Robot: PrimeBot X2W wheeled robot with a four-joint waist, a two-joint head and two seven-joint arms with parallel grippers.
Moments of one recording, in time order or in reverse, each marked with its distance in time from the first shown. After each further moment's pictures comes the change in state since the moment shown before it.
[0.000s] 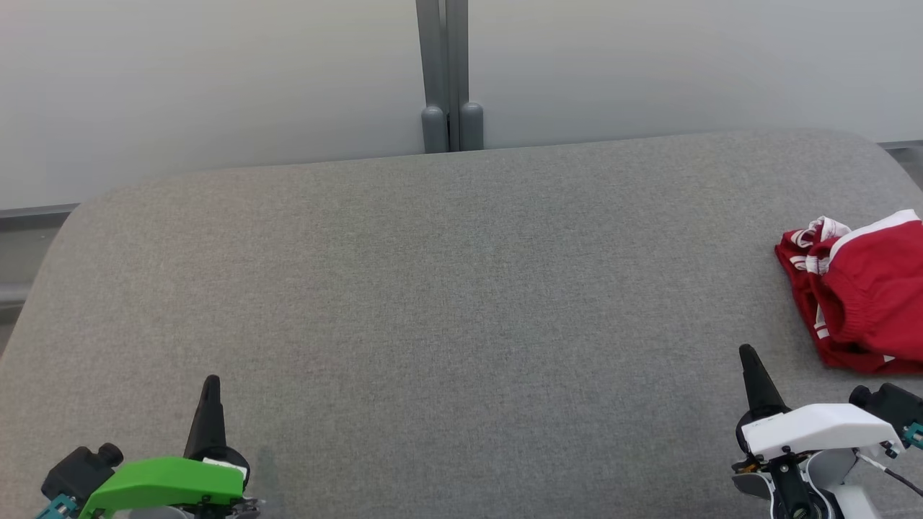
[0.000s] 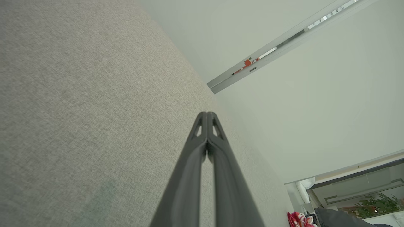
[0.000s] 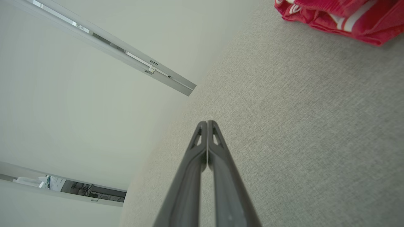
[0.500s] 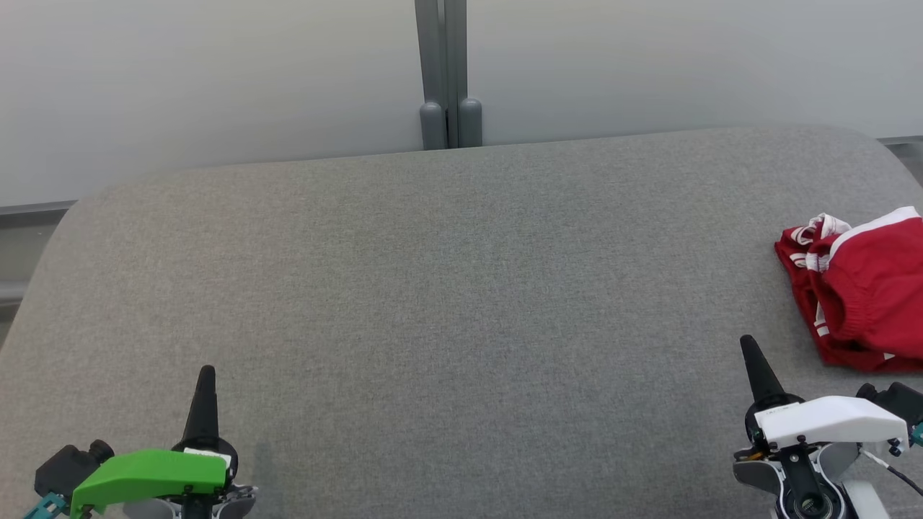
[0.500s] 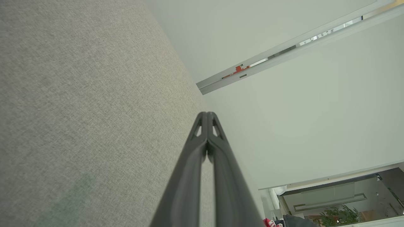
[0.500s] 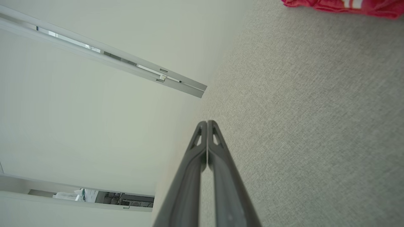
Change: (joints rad) left arm -0.019 0.000 0.017 -0.011 -0.155 0.000 0.042; right arm -0.010 0.000 -0.010 -0.022 0.165 0.000 0.038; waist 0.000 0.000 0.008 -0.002
